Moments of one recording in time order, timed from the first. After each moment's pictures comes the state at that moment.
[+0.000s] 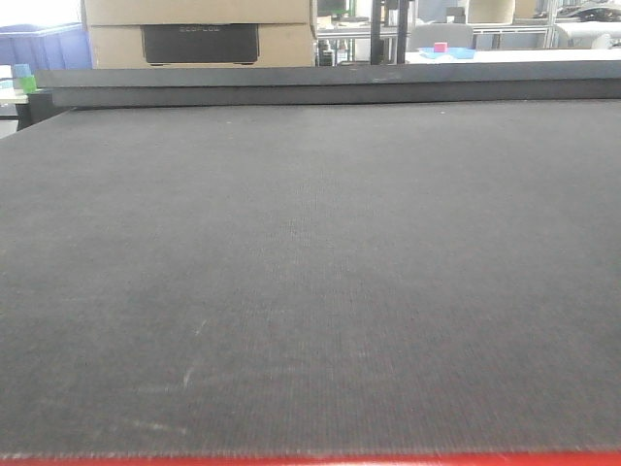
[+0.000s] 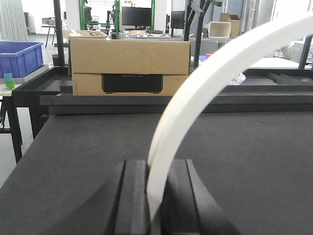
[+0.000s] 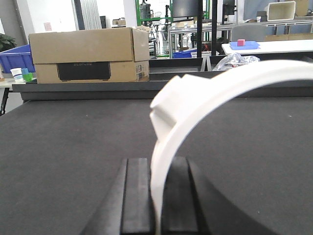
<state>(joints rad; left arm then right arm) -0.10 0.46 -0.63 -0.03 0.24 0.03 0.07 0.28 -0.47 0.01 0.28 0.11</state>
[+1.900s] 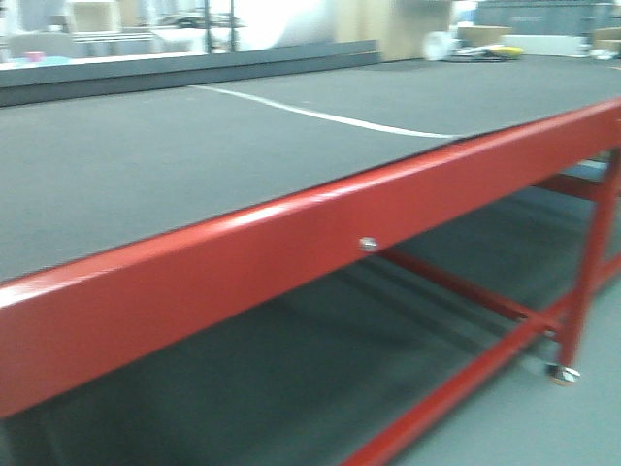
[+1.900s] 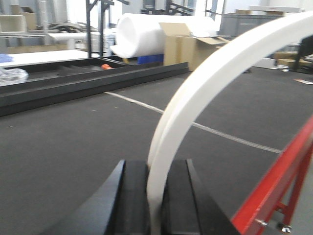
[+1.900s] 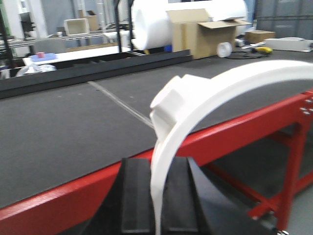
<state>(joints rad) -0.10 0.46 -0.63 -0.03 0.24 0.03 0.07 0.28 -0.47 0.01 0.28 0.10</state>
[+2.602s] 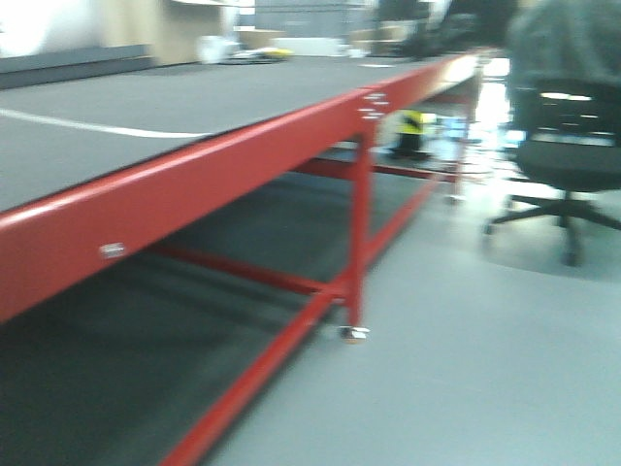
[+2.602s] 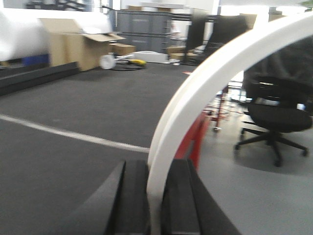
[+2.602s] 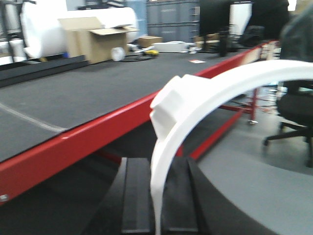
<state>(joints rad) -0.10 0.46 -0.63 -0.03 0.24 0.03 0.07 0.28 -0.47 0.01 0.28 0.10</state>
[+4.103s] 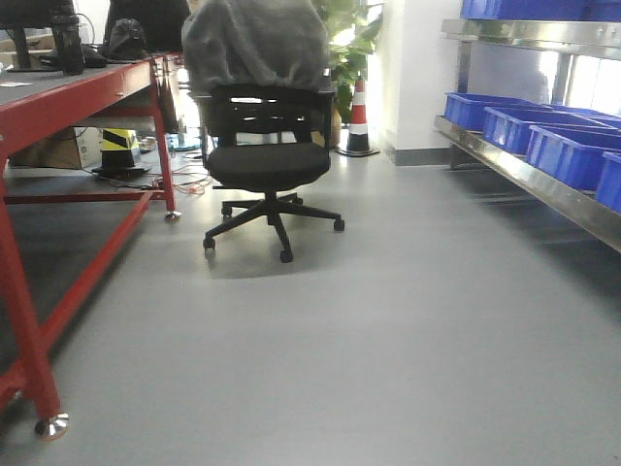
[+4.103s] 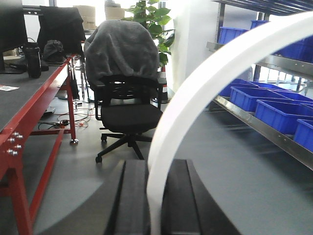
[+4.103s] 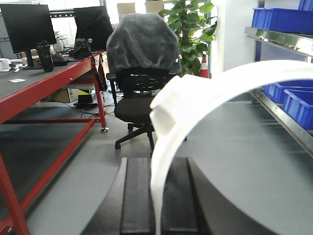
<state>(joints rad) -0.10 0.46 -0.63 -0.03 0.24 0.03 0.07 0.28 -0.47 0.01 0.28 0.10</state>
